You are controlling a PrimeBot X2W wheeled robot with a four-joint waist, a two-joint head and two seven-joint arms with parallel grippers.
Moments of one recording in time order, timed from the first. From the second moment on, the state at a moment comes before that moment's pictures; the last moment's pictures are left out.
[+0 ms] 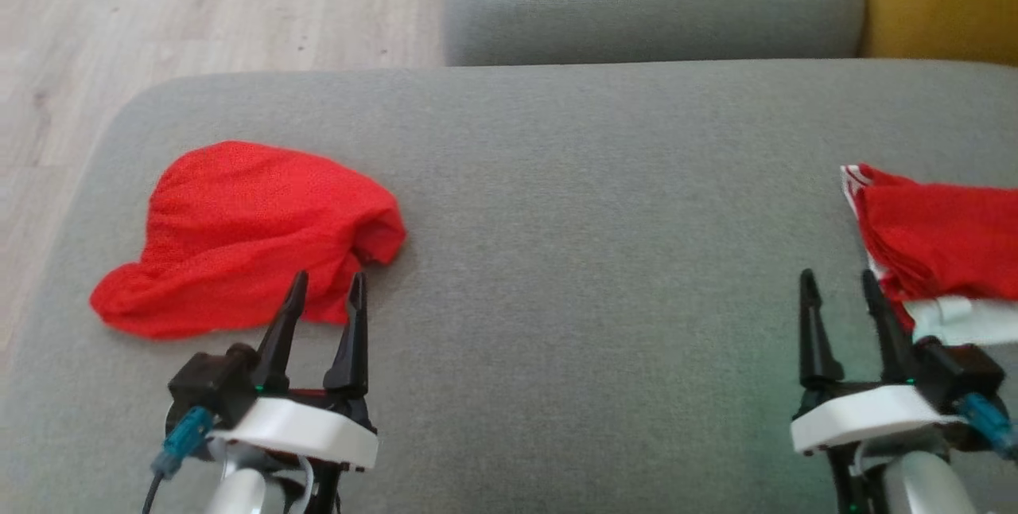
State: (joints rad) left arm -0.01 0.05 -0.21 0.15 -0.31 -0.05 -0.26; right arm -0.03 -0.05 -0.04 0.29 0.17 0.13 -0.22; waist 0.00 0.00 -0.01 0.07
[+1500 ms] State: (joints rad) left arm -0.60 0.26 -0.10 0.91 -0.22 -0.12 0.00; right arm -0.12 -0.05 0.03 0.17 0.13 0.13 -0.13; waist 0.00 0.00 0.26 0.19
